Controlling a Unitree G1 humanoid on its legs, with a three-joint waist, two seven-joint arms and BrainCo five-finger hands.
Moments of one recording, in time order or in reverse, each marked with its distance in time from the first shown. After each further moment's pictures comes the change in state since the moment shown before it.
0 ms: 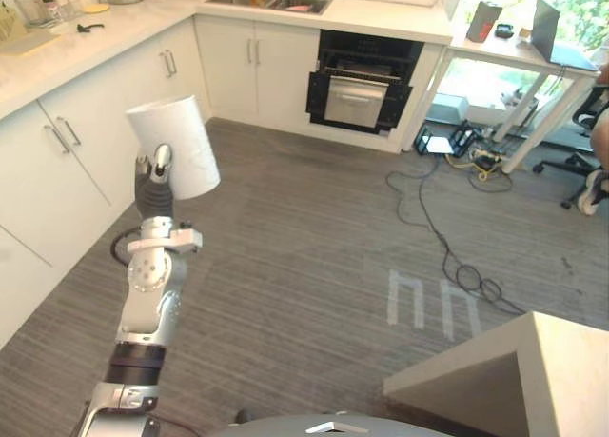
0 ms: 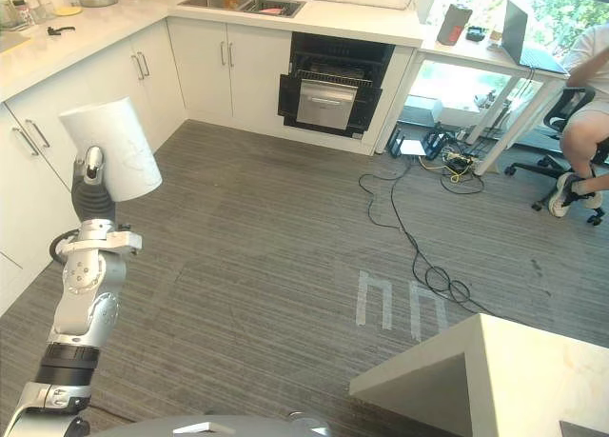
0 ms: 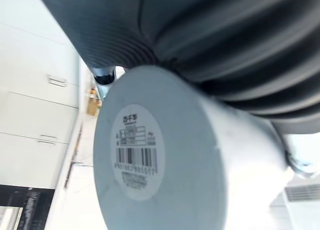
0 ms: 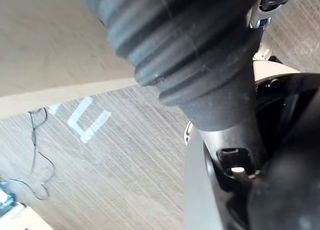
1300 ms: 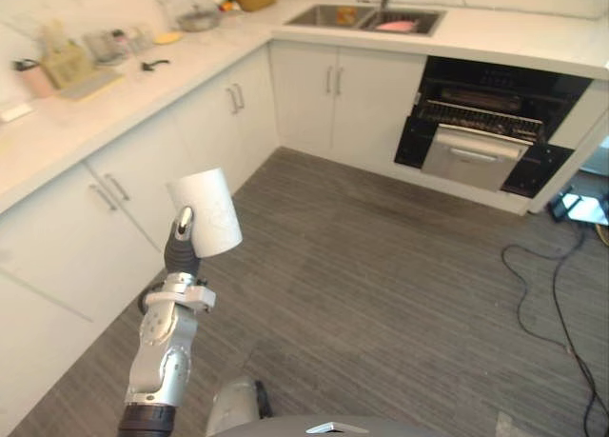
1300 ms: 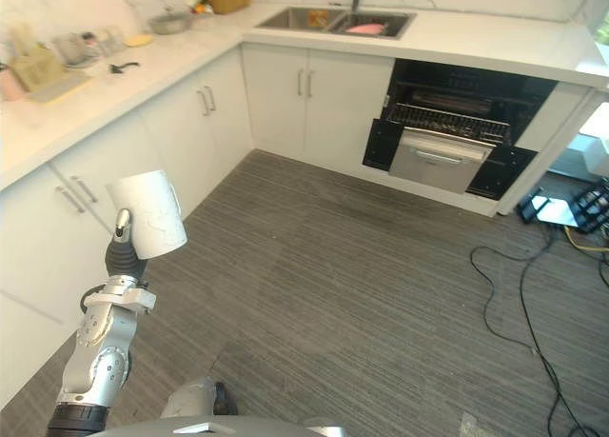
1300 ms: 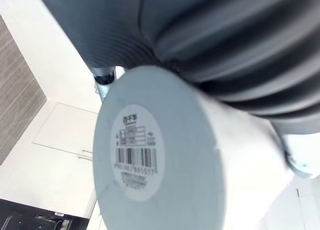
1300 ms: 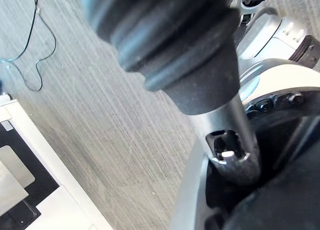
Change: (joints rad) left arm 0.247 -0.132 -0.034 -0.165 -0.072 0.084 -0.206; right arm 0.075 -0.049 0.061 -0.055 0.020 -0.222 -0.062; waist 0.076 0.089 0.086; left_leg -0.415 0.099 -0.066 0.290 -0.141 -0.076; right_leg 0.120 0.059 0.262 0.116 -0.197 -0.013
